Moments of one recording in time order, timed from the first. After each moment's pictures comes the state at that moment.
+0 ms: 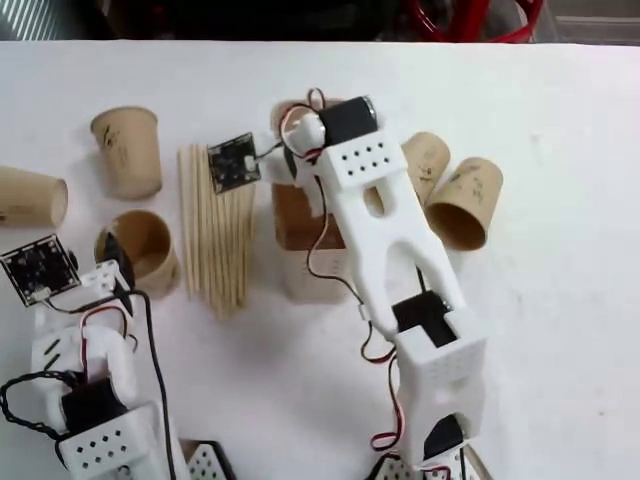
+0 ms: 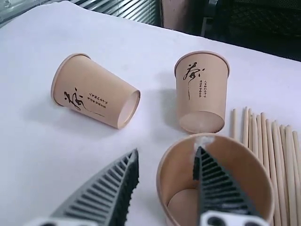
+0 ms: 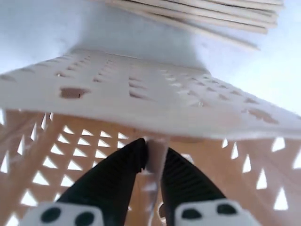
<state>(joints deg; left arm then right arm) -29.8 -91.0 86.7 40.2 2.3 -27.2 23.6 -38.0 98.0 80.4</state>
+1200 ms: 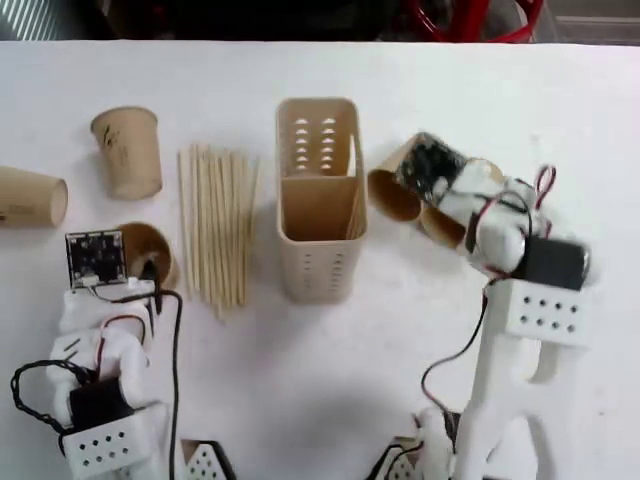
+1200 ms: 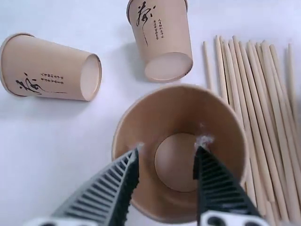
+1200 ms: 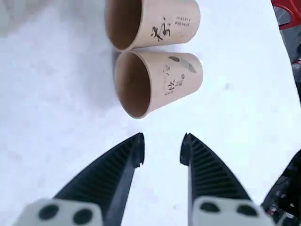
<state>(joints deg) -23.4 -91.1 86.5 52.0 -10.7 7.8 -37.8 28.5 68.6 69.6</state>
